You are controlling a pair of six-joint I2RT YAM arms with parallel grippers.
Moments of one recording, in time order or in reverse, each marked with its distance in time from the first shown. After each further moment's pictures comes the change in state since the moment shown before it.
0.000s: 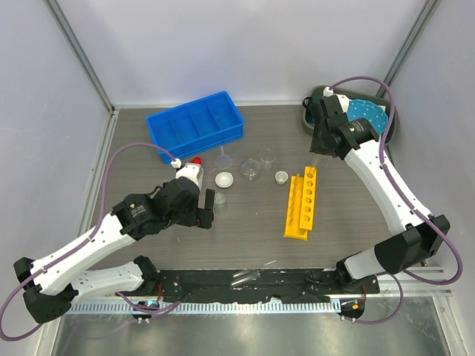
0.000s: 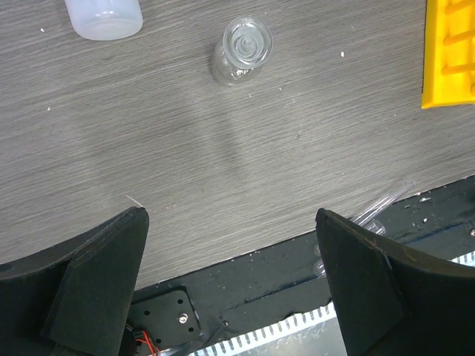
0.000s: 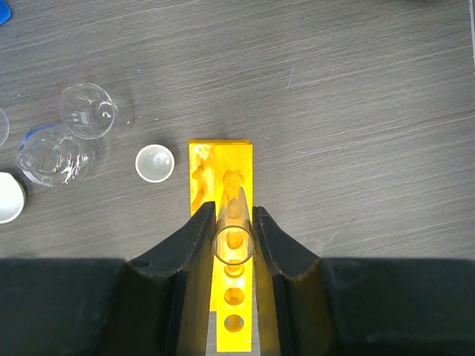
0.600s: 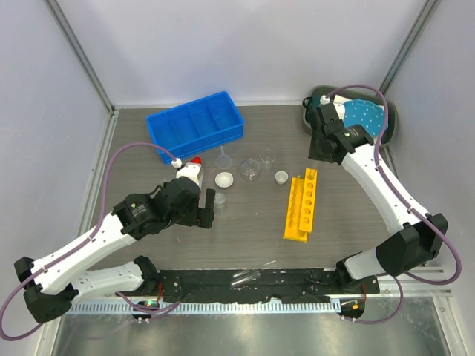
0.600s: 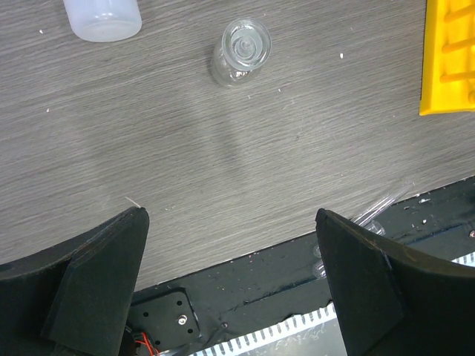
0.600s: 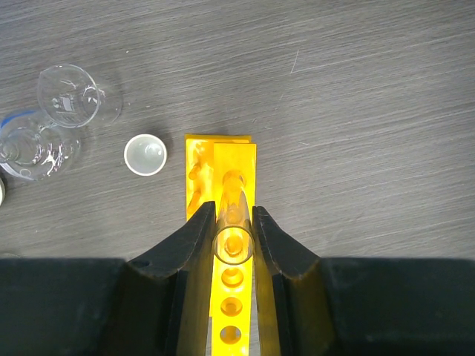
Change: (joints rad) left arm 0.000 0.005 -0.002 0.006 0.000 0.000; right arm 0.000 -0.016 -0.110 0.055 -0.015 0.000
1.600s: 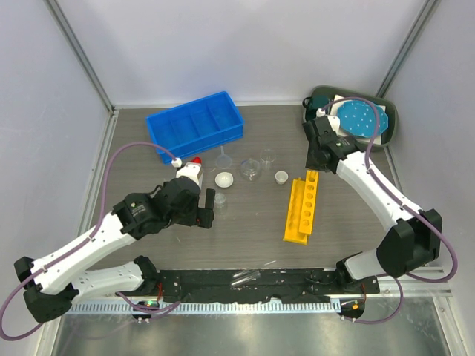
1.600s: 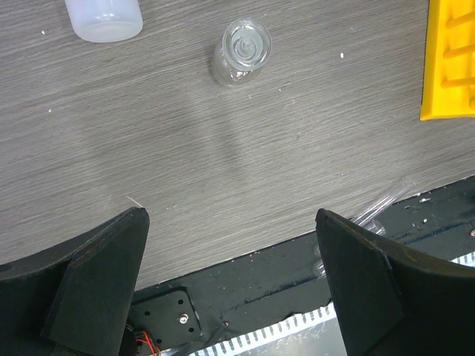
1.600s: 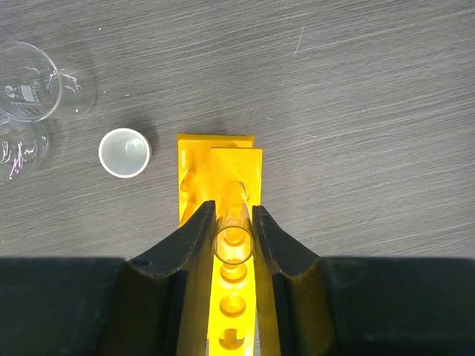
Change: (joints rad) left arm 0.000 0.001 0.006 -0.006 0.000 0.003; right arm 0.000 -0.005 -0.190 0.135 0.000 0.019
